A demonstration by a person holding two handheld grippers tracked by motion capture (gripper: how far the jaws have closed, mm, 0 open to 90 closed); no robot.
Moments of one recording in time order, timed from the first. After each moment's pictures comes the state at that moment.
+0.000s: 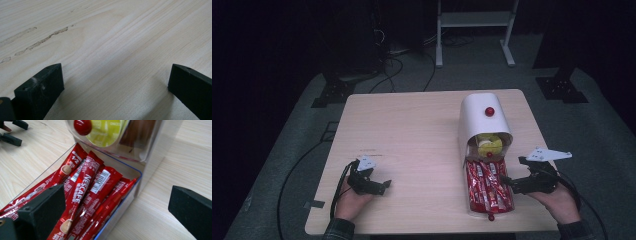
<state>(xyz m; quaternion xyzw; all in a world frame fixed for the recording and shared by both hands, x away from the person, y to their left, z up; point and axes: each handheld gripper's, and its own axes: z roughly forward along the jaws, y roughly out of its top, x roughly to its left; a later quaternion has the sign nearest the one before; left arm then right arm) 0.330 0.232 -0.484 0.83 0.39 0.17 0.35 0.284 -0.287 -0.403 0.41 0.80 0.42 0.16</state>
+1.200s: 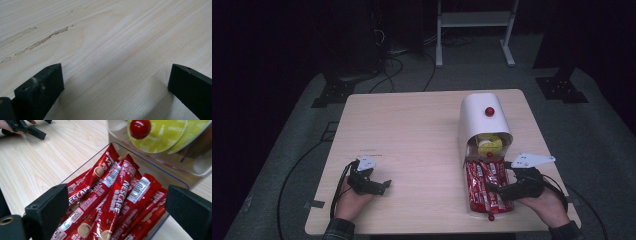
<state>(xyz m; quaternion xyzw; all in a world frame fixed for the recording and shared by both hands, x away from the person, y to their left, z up) 0.330 0.232 -0.484 0.83 0.39 0.17 0.35 0.276 -0.253 -0.406 0.36 0.82 0.42 0.14</state>
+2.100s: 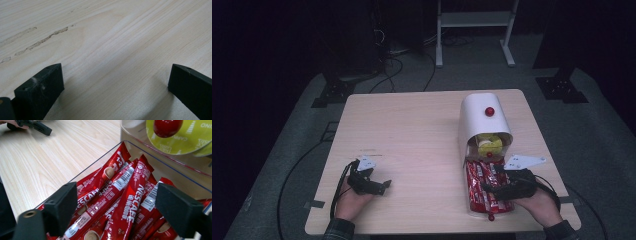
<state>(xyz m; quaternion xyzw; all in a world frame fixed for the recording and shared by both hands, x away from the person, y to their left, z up) 0.330 0.232 -0.484 0.83 0.39 0.17 0.35 0.278 -0.241 -0.414 0.34 0.83 0.42 0.13</state>
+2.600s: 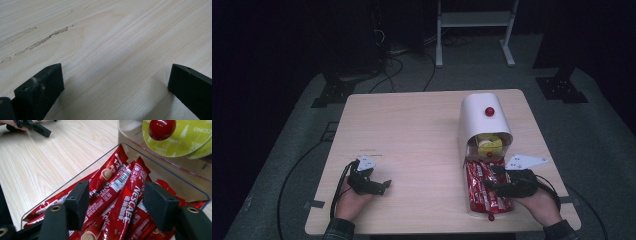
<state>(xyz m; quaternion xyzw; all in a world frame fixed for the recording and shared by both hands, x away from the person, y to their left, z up) 0.330 0.232 -0.484 0.83 0.39 0.17 0.35 0.279 -0.243 -0.414 0.33 0.83 0.43 0.14</state>
